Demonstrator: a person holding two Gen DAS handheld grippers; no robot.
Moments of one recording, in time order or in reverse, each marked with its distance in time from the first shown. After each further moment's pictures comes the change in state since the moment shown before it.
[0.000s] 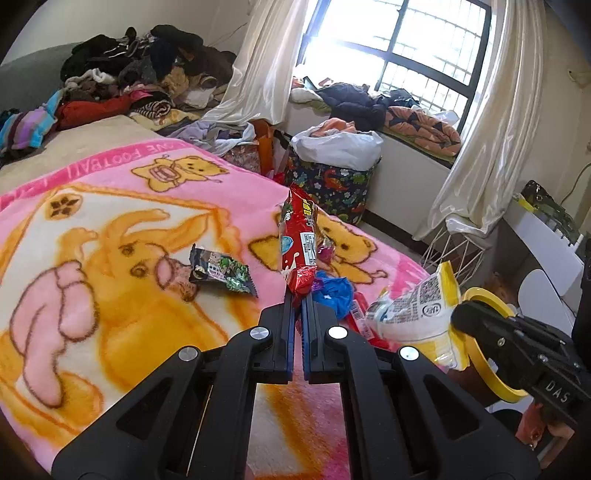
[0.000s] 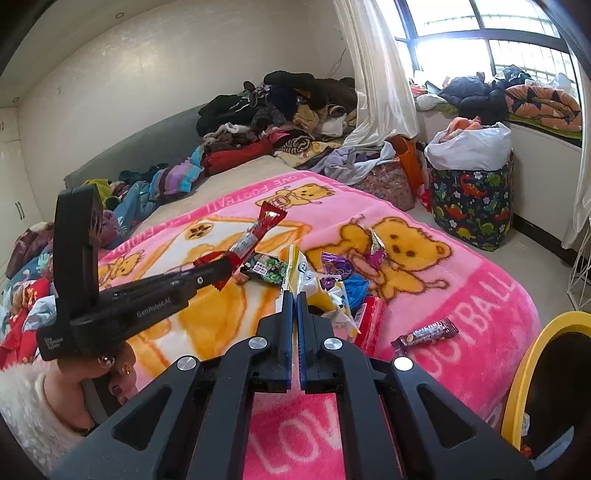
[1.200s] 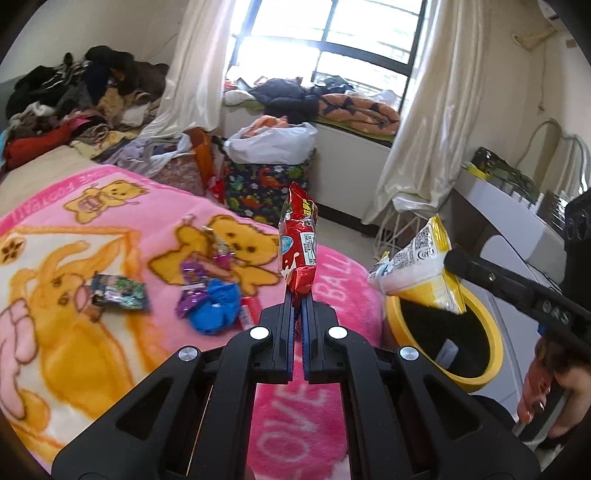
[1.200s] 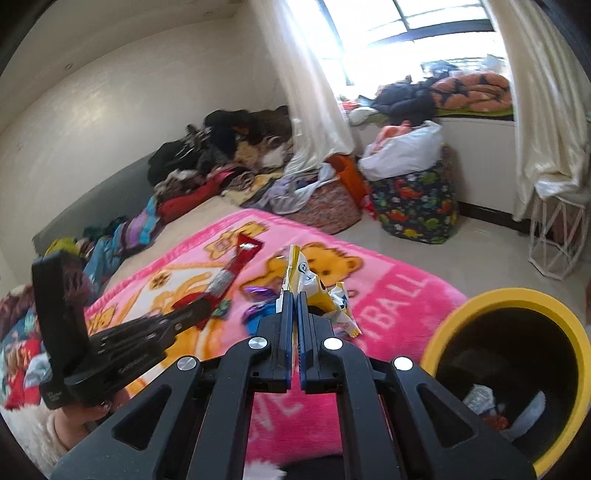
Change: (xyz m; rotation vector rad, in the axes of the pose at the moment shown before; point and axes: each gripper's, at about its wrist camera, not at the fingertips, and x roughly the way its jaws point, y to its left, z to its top) left arm 0.004 -0.100 -0.002 0.166 0.011 -0.170; right arm -0.096 -0.080 0.001 0.202 -0.129 -0.175
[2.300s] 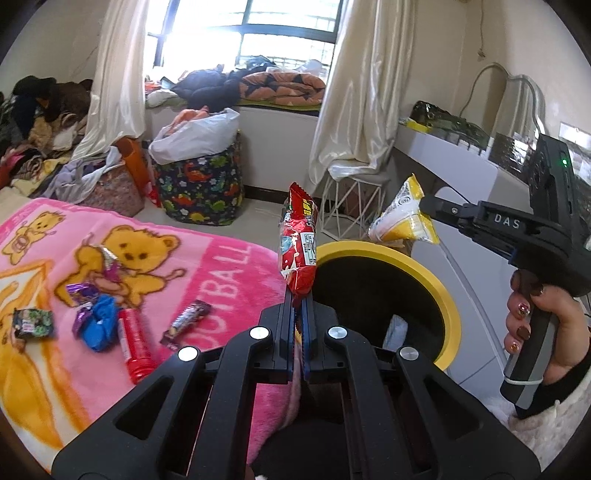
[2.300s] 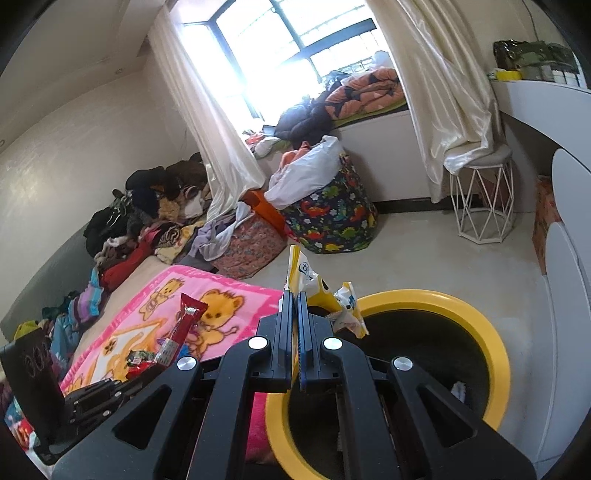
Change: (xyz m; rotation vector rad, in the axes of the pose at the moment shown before) left arm 0.045 -0.116 -0.009 0.187 0.077 -0.161; right arm -0.071 -0.135 -0.009 0.249 -0.121 -0.210
